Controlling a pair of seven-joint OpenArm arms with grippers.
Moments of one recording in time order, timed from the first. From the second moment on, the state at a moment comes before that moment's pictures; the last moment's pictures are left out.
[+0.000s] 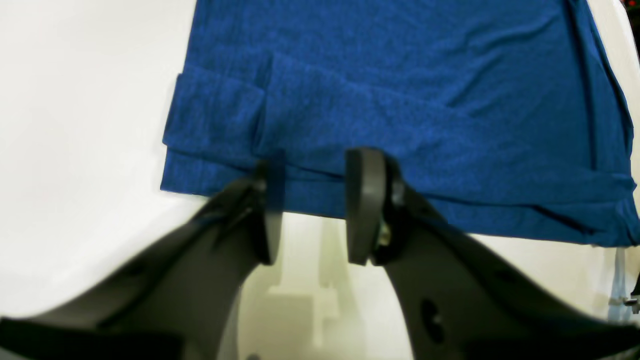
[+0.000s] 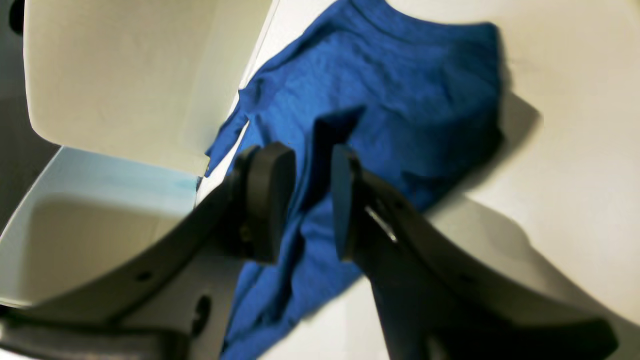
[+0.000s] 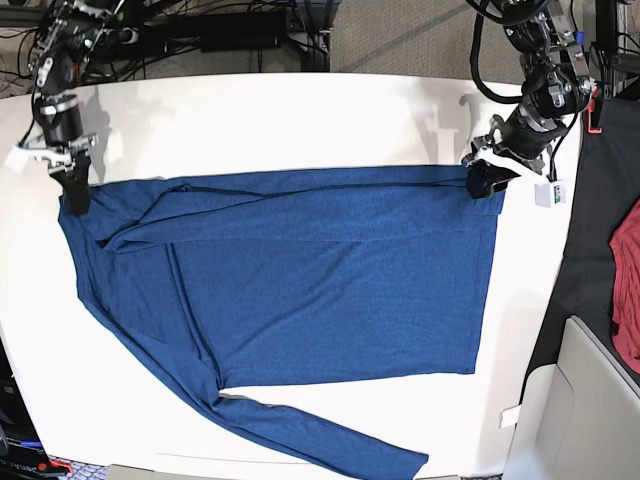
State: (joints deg) left arm 17.2 -7.1 -25.9 109.2 -41.4 -9.2 55.1; right arm -12.6 10.3 39.1 77.0 72.1 28.0 -31.9
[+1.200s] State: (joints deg) left arm 19.1 -5.2 -25.9 109.2 -41.2 -9.2 58.6; right arm -24.5 4.3 45.6 100.4 59.7 1.8 -25.3
